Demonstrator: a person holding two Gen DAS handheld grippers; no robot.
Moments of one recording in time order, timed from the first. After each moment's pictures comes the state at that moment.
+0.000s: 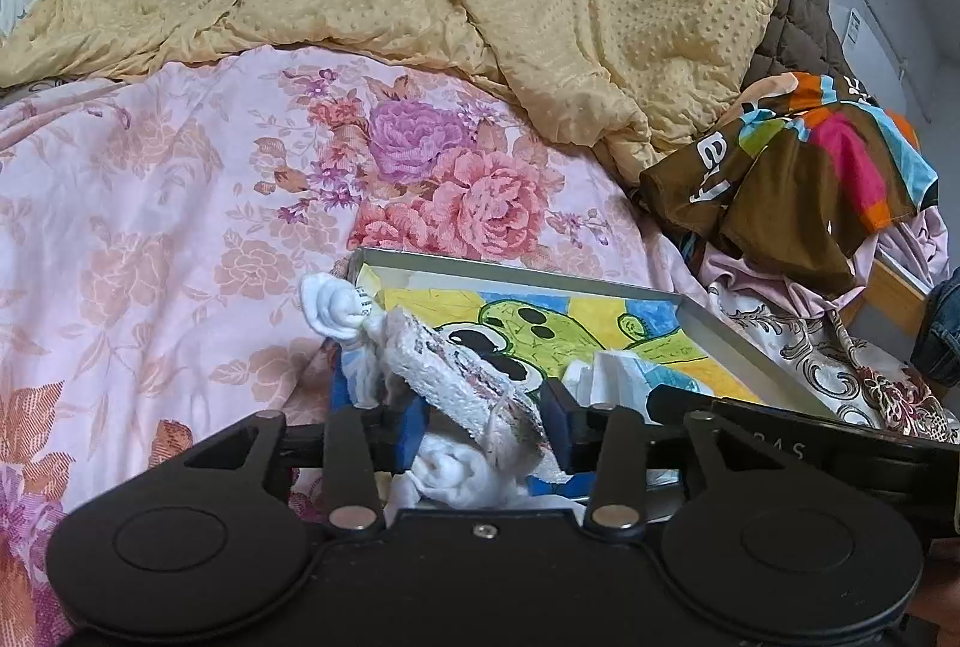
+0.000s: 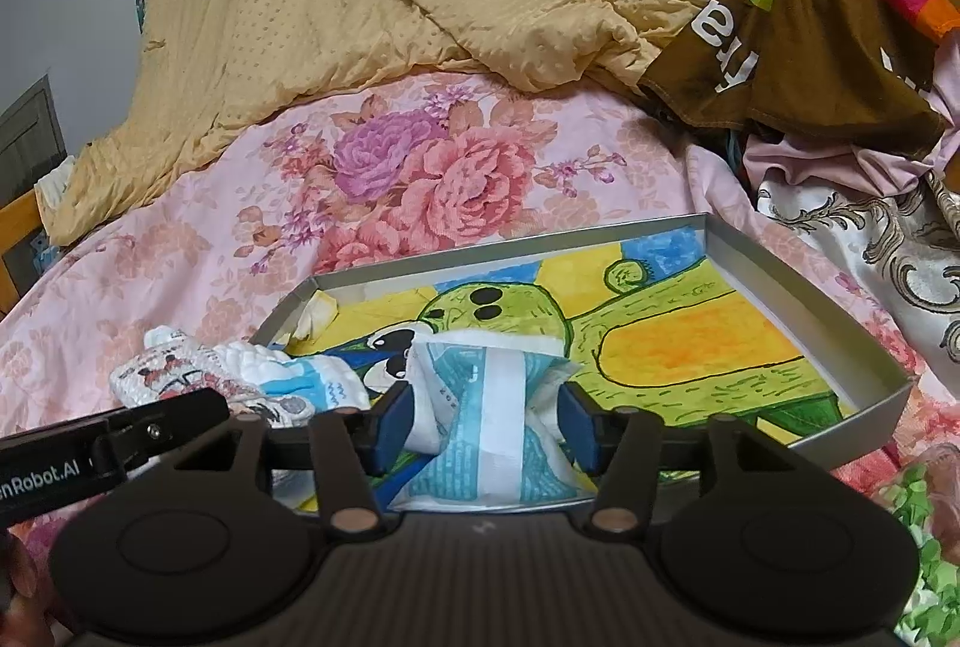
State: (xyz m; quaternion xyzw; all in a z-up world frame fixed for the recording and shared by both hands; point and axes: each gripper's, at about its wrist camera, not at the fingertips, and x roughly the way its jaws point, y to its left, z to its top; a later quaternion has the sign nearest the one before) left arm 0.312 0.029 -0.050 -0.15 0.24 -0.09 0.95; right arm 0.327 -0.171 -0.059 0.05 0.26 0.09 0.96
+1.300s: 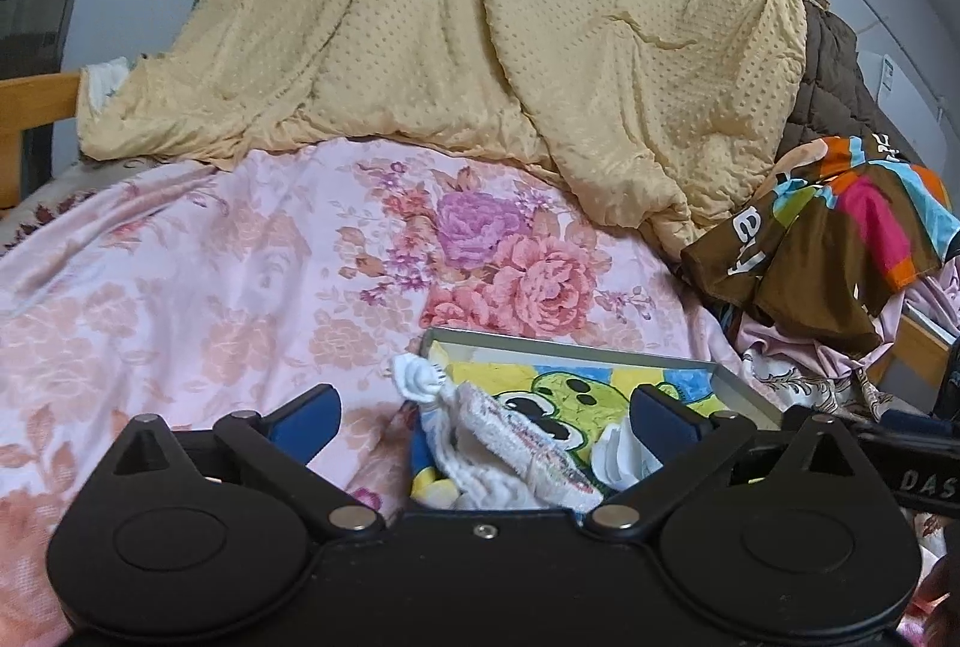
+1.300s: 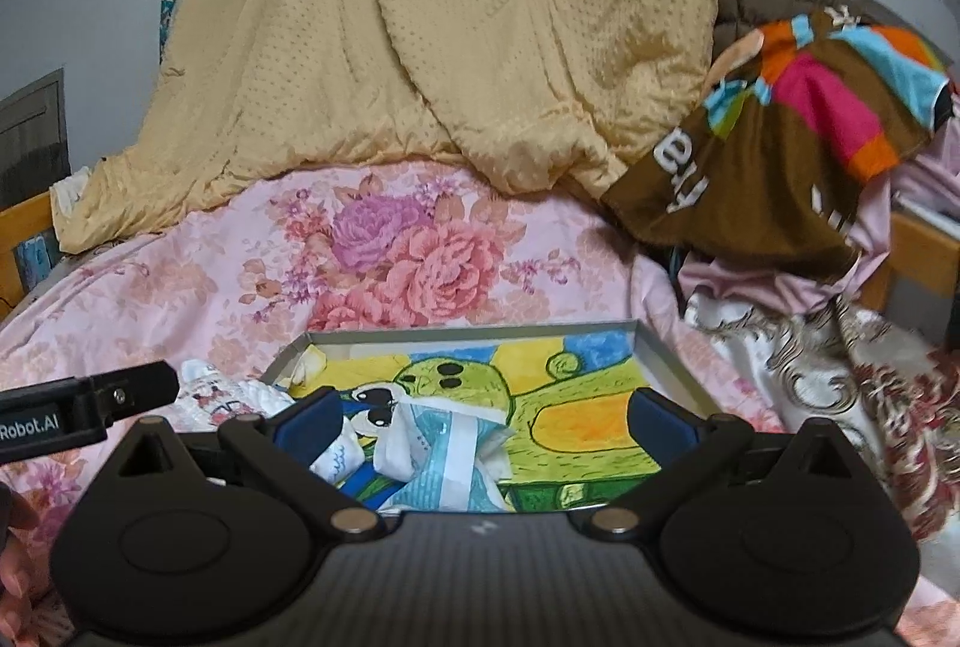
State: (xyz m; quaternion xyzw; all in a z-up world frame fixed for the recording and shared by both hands) left arm 0.252 0.039 -0.007 -0.14 0.19 -0.01 0.97; right arm 0.251 -0.177 0.002 -0.02 0.18 0.06 0.98
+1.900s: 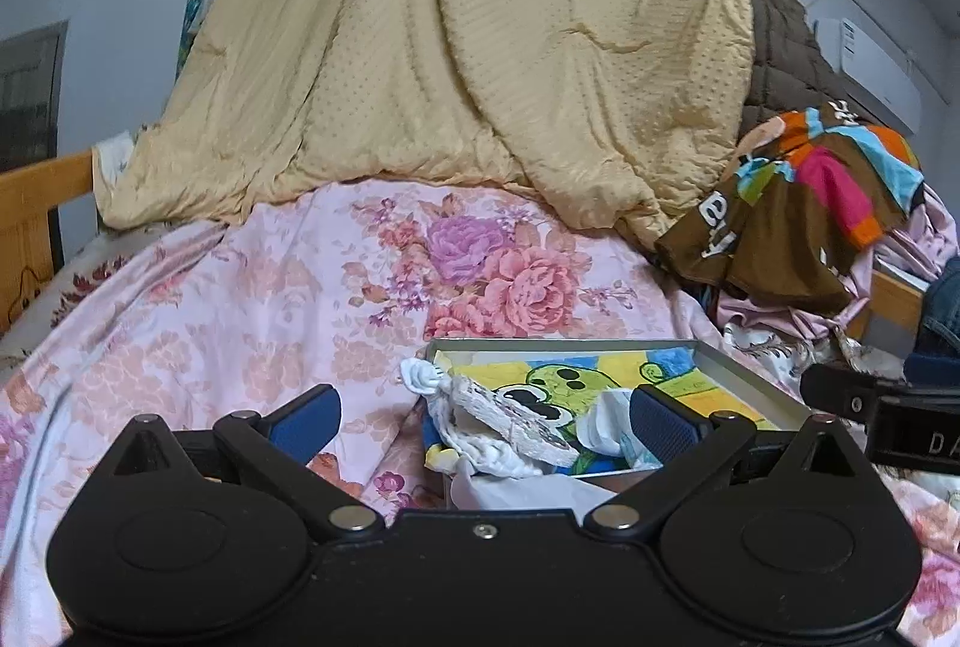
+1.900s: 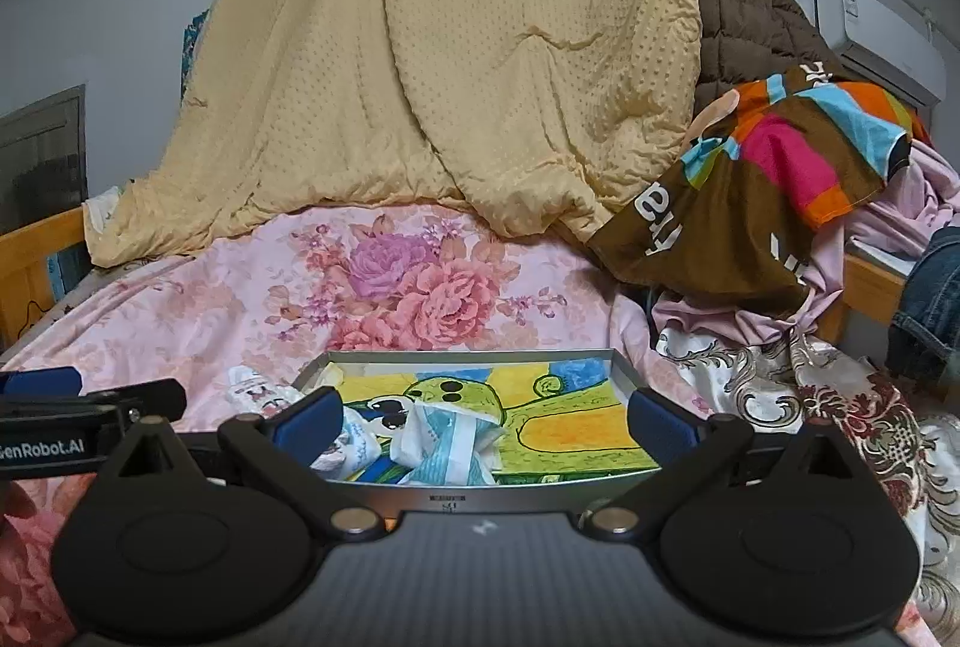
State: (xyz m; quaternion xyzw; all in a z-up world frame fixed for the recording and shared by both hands) left arm 0.186 0.019 0.019 -0.06 0.17 -0.02 0.98; right arm 0.177 -0.186 0.024 -0.03 0.15 0.06 0.99
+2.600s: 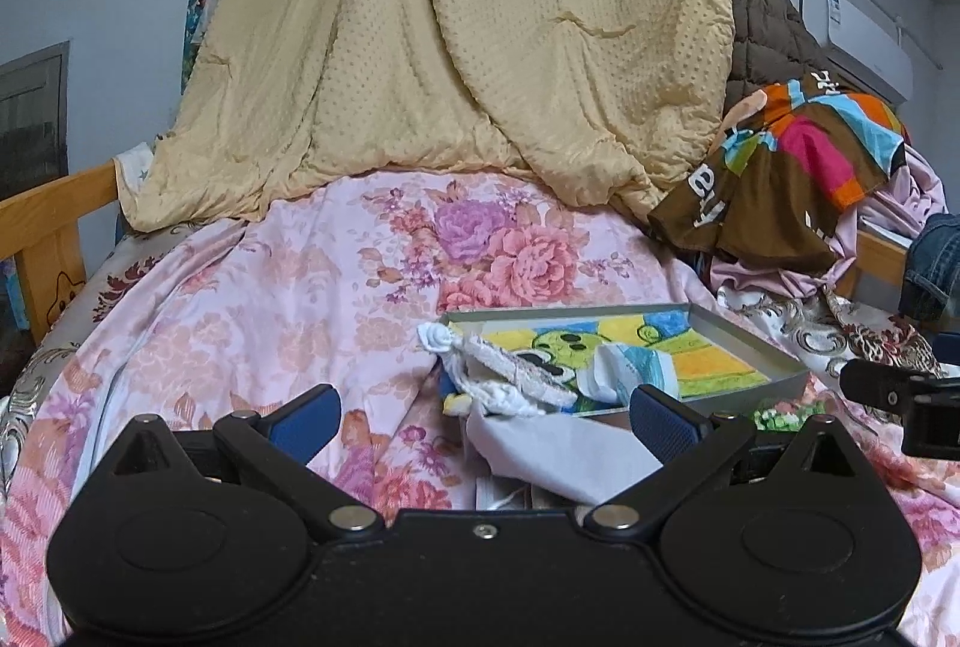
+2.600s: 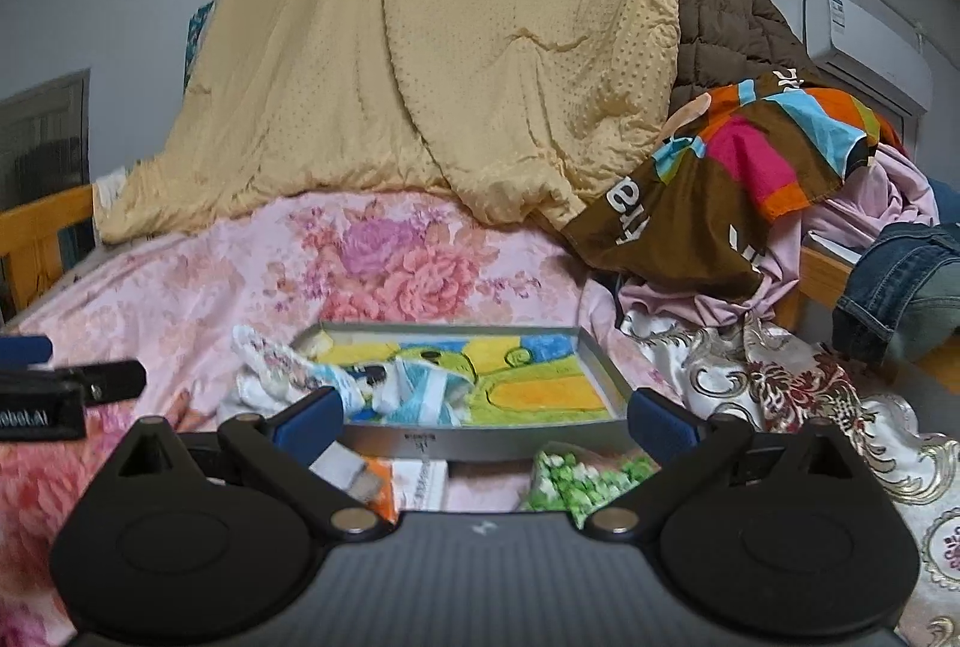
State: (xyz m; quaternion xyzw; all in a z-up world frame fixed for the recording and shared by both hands) left arm 0.134 0.016 0.021 -0.04 0.19 -0.01 0.98; right arm 0.124 -0.208 0.018 -0.06 0.16 0.05 0.98
